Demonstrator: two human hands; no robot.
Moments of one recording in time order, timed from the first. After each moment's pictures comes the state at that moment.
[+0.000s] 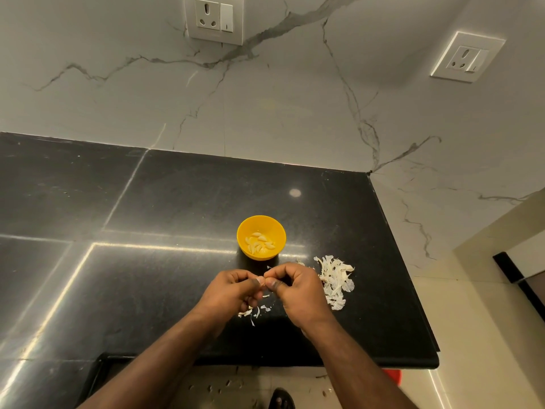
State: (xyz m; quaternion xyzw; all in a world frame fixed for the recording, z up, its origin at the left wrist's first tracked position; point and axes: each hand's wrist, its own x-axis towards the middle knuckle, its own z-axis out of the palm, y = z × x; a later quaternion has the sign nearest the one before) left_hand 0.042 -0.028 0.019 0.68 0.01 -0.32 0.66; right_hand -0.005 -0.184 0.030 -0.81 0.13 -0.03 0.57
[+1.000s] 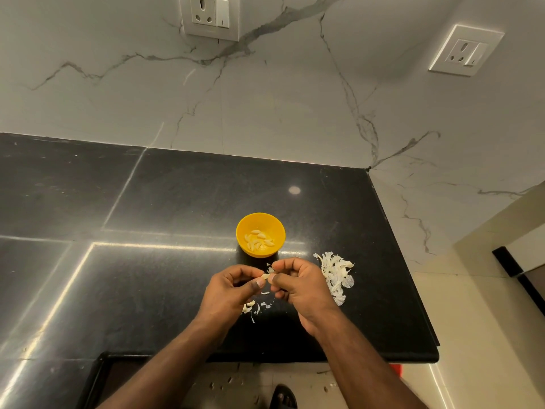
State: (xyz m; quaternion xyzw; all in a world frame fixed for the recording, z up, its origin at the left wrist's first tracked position) left_hand 0.029 -0.031 0.015 0.71 0.00 -0.21 0.67; right_hand -0.003 -0.187 0.036 -0.64 0.24 0.04 0.73
